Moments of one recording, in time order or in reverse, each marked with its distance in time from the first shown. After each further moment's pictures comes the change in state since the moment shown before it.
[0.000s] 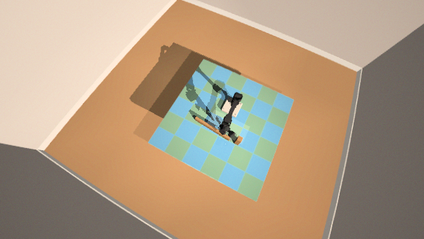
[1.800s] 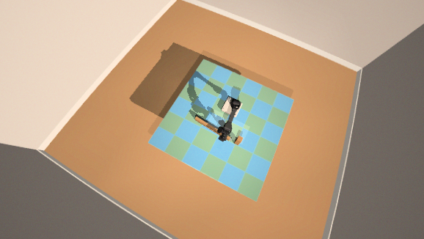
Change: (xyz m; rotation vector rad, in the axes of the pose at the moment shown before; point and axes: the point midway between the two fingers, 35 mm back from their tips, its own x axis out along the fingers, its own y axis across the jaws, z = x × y) arm 0.034 -0.031 0.017 1.180 -0.211 -0.407
